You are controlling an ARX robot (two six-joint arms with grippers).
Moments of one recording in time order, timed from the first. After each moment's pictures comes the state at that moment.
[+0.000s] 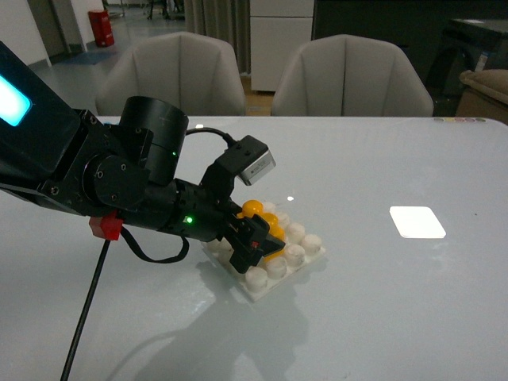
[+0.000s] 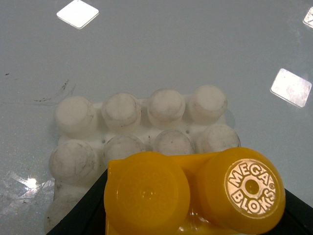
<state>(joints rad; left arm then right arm) -0.30 2.32 1.33 0.21 0.57 0.45 0.00 0.00 0.01 0.00 0.00 0.00</state>
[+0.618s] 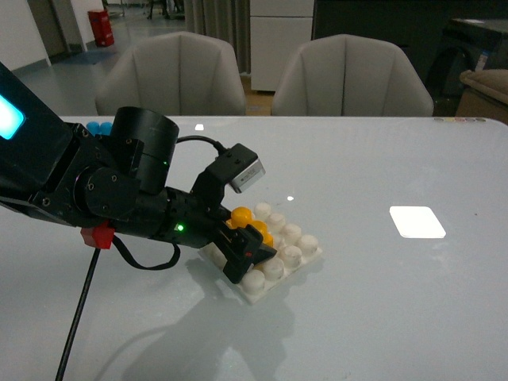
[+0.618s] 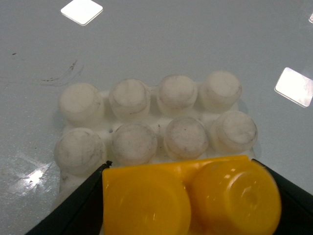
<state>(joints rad) -0.29 2.33 1.30 0.25 0.57 0.45 0.00 0.00 0.01 0.00 0.00 0.00</state>
